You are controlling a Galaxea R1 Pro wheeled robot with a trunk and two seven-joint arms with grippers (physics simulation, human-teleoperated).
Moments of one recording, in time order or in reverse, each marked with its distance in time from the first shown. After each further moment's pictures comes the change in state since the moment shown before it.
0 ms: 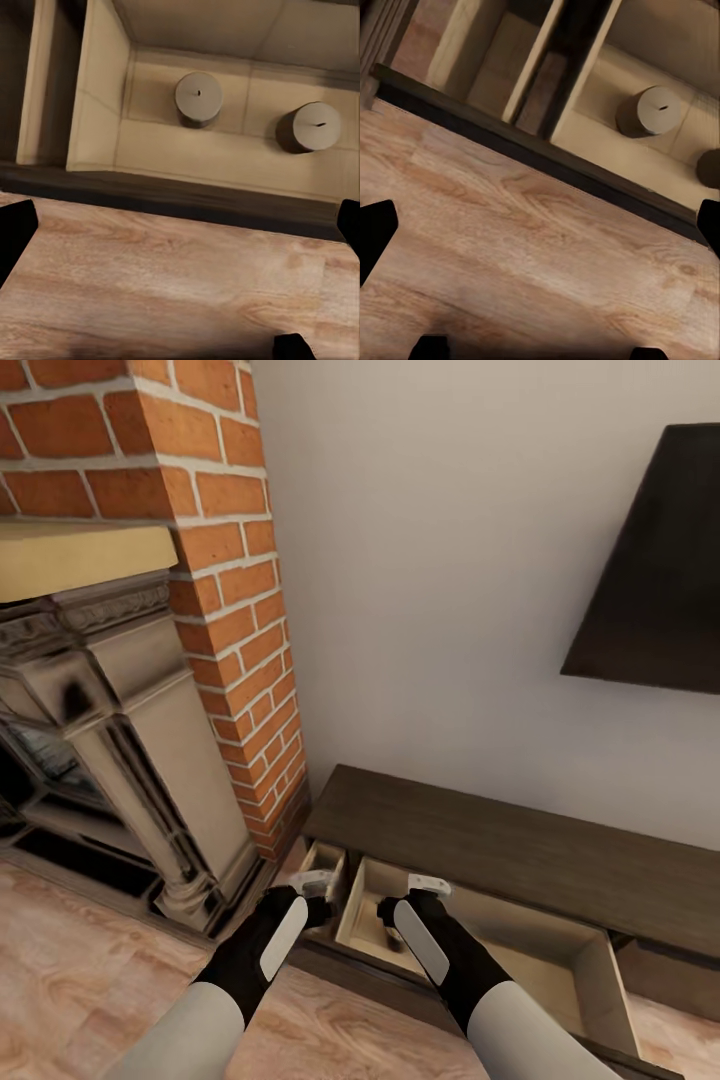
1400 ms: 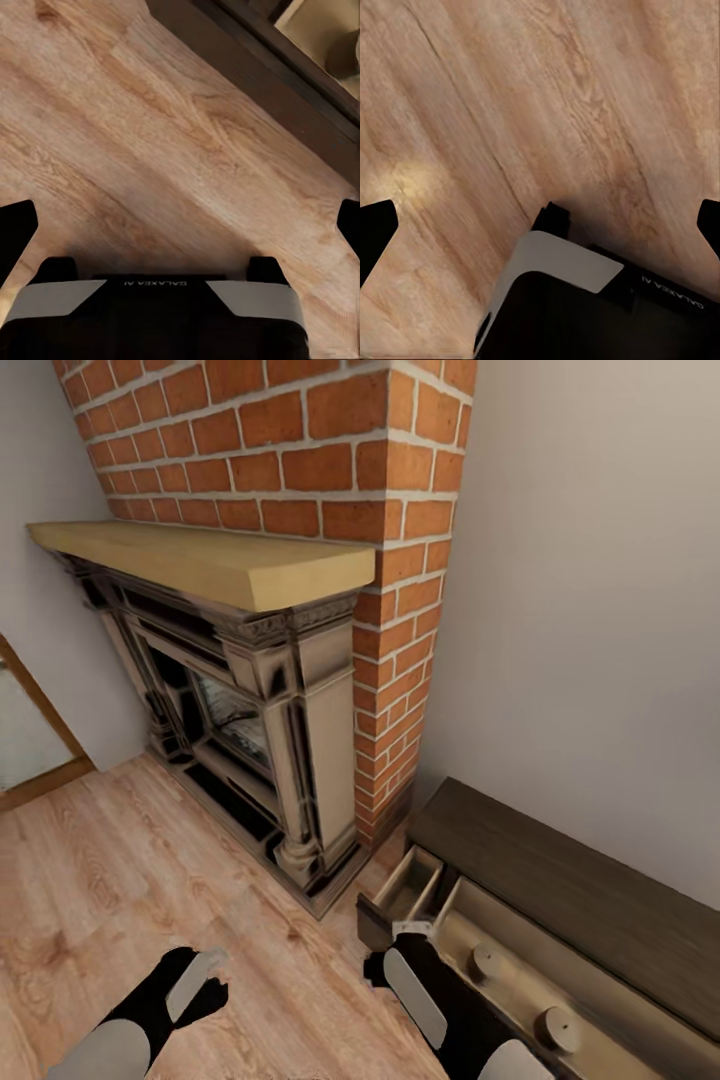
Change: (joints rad) left arm 0.041 0.244 0.252 0.321 -0.011 -0.012 -0.008; right arm 0.138 0.000 0.093 -0.087 -0.012 0.141 -0.006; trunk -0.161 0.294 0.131
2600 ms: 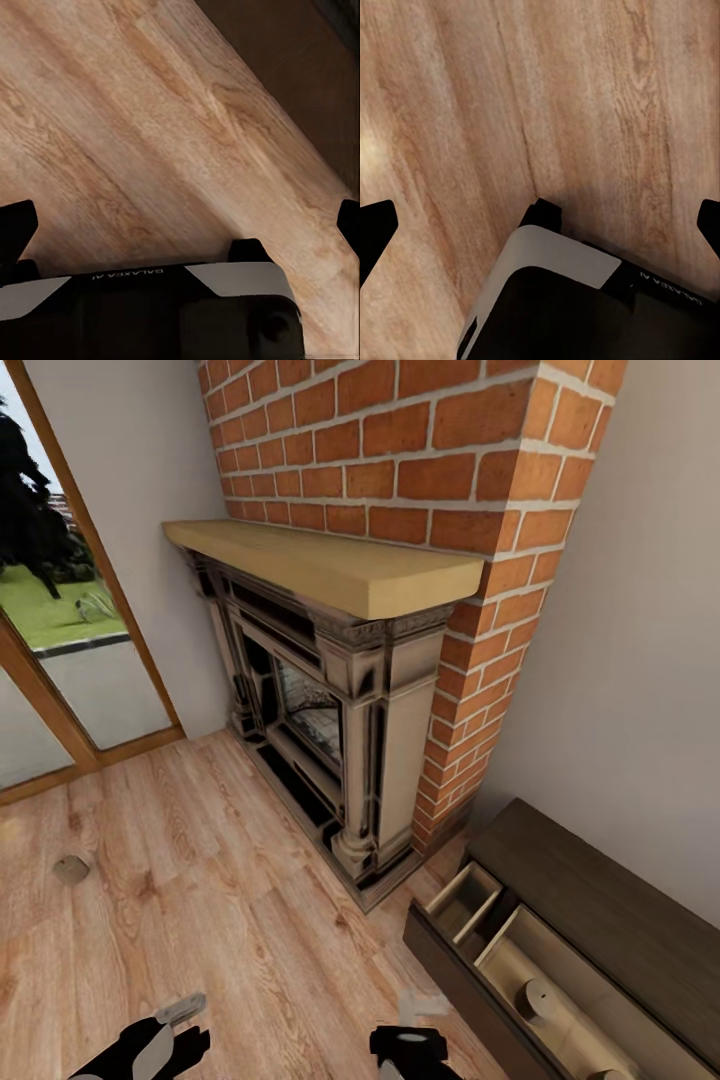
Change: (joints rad) left arm 0.063 0.064 -0.015 0.221 -0.006 -0.303 -0.271; right arm 0.129 0.000 0.161 0.218 0.010 -0.421 0.010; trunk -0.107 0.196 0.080
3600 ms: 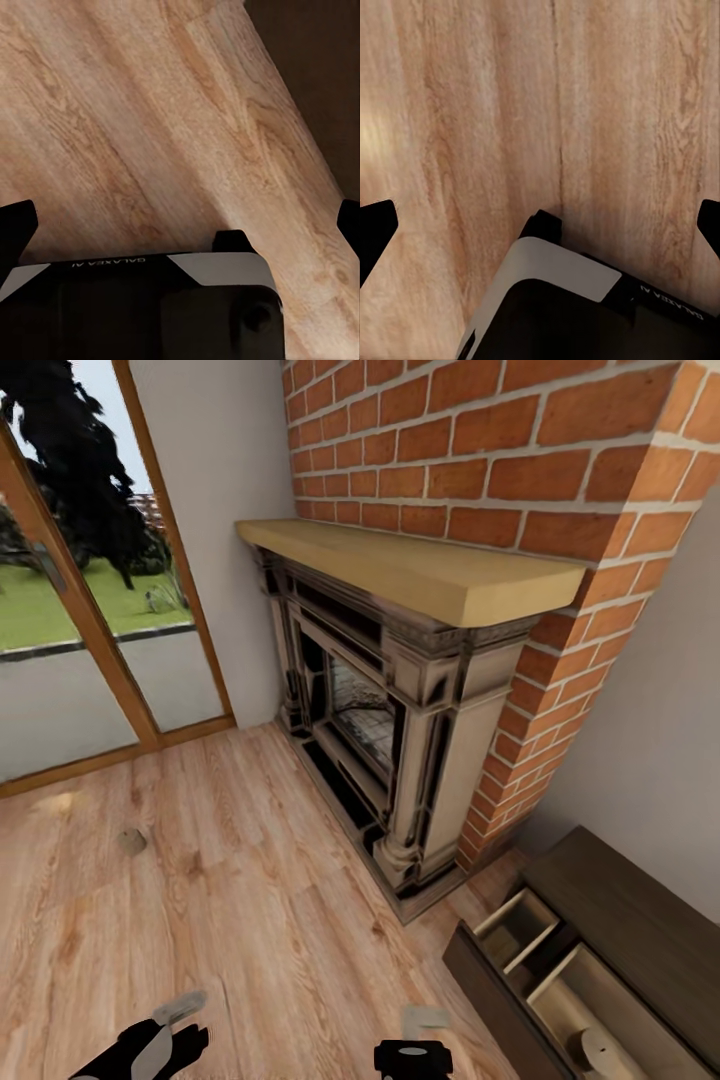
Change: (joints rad) left arm 0.002 0.002 0.001 0.003 0.003 -0.040 0.000; right arm 0.000 0.000 0.039 0.058 -0.002 -0.016 -0.001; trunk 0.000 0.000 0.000
